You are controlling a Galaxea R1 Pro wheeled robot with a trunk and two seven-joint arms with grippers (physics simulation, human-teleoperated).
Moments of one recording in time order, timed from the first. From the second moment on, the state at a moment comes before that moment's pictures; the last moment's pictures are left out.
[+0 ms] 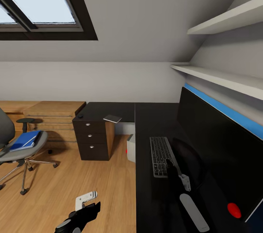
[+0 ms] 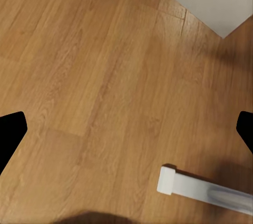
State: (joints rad) left arm 0.01 -0.09 -0.06 -1.43 0.34 0.57 0.34; right arm -0.29 0.04 0.10 -1.02 -1.41 -0.13 -0.06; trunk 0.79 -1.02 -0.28
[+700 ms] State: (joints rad) left arm 0.01 -0.09 -0.06 -1.43 0.34 0.57 0.33; right arm -0.29 0.04 0.10 -1.02 -1.41 -0.13 -0.06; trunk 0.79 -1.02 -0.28
